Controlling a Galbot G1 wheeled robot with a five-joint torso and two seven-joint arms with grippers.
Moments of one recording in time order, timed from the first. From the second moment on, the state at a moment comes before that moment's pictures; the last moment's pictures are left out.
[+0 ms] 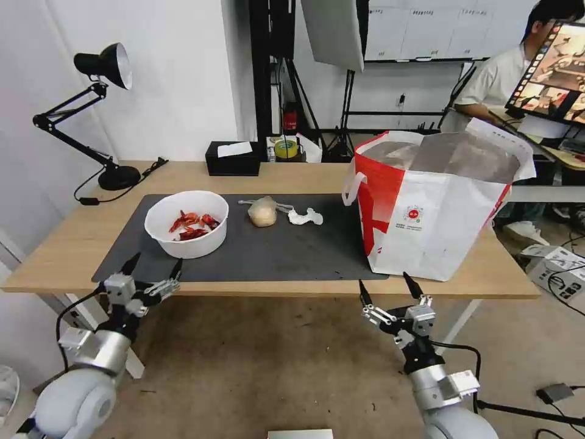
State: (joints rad) left arm 1.61 -0.92 -0.66 -1.98 -0.63 -0.20 -0.02; right arm -1.64 1.21 0.41 2.11 0.24 0.25 0.10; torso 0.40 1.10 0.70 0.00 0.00
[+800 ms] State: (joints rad) left arm 1.66 -0.96 -0.71 -1.96 -0.63 -0.20 -0.01; right arm -1.68 1.21 0.41 2.11 0.24 0.27 0.14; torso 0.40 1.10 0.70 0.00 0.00
